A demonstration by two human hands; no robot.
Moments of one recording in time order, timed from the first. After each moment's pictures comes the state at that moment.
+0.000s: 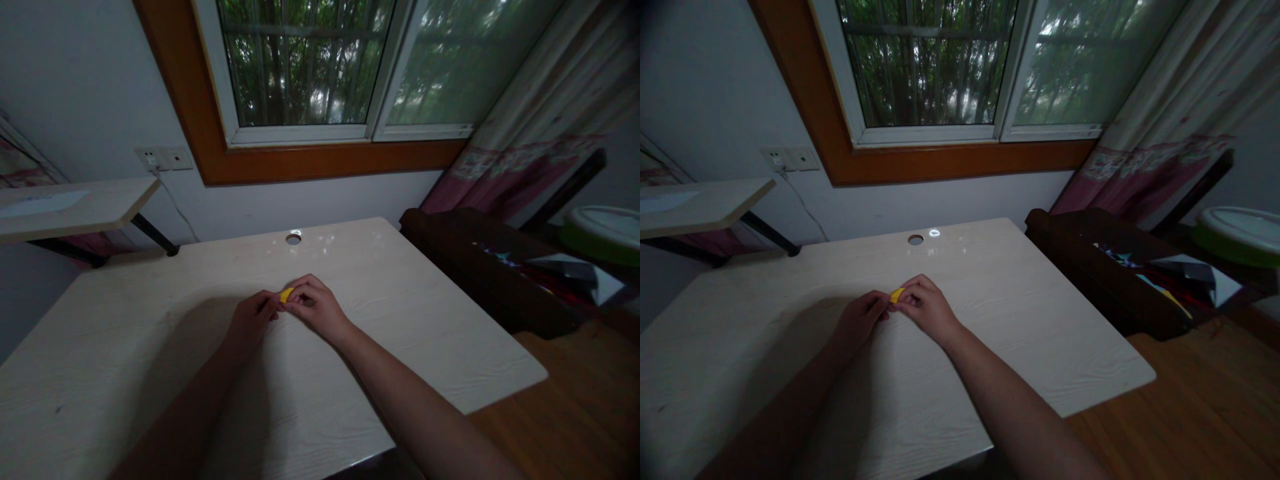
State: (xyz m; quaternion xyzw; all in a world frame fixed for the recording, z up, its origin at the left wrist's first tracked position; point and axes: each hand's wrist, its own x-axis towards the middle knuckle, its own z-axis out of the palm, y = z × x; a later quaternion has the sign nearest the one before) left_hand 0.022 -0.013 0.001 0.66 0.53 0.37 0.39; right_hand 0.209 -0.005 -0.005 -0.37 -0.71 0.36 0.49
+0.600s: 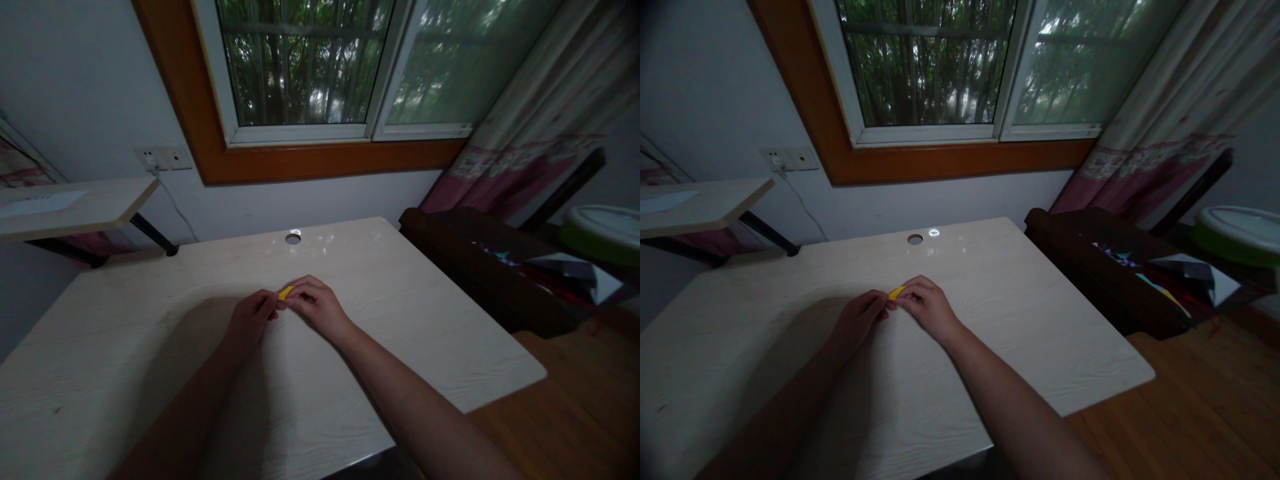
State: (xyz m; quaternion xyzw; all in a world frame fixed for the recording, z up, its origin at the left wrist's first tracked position) left_hand 0.021 -0.014 0.001 0.64 0.53 0.38 0.41; right_hand 0.211 -0.001 -0.009 -0.37 -0.70 0.36 0.50
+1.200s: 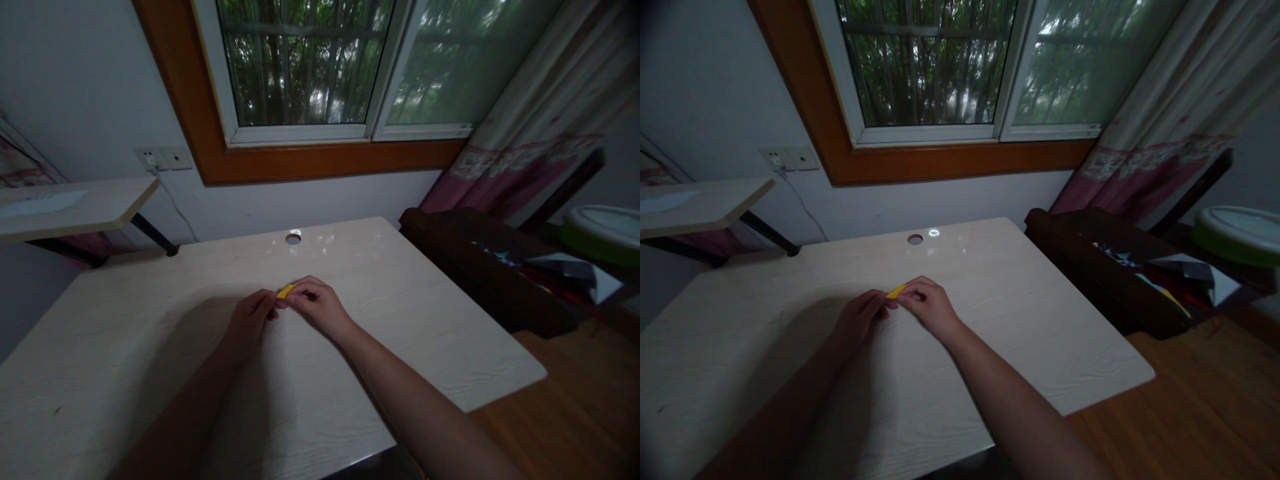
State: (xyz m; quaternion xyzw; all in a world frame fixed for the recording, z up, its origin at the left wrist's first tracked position) left_hand 0.019 -0.015 0.000 0.64 0.50 0.40 0.44; right_hand 0.210 0.002 -0.012 -0.38 -0.66 0.39 0.51
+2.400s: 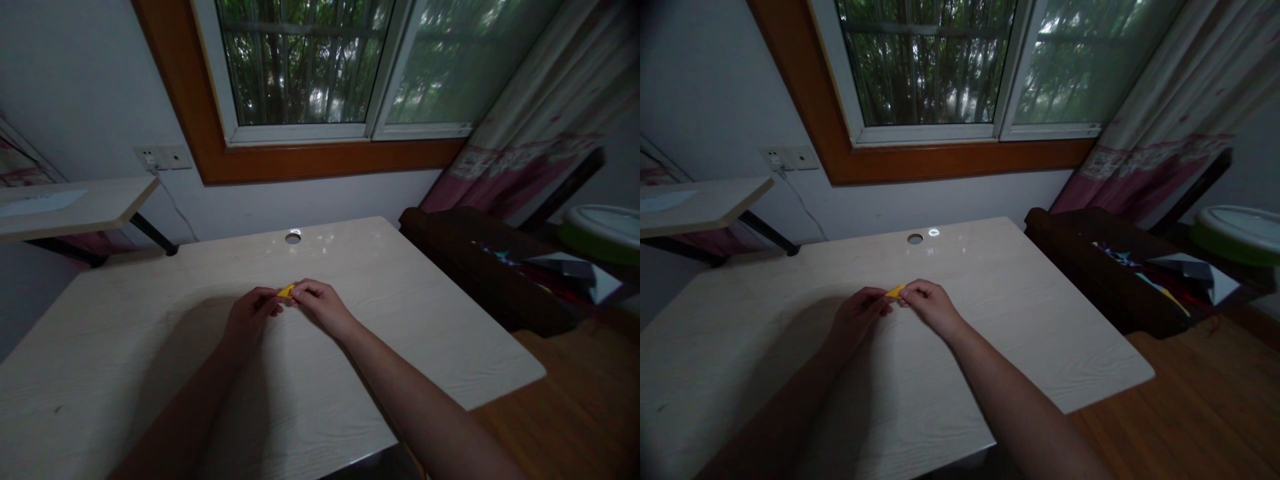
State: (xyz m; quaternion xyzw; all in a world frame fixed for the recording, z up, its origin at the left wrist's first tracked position) left_hand 0.023 -0.015 -0.002 0.59 0.47 0.47 0.46; right_hand 0.207 -0.002 -0.003 -0.36 -0.51 0.60 0.50
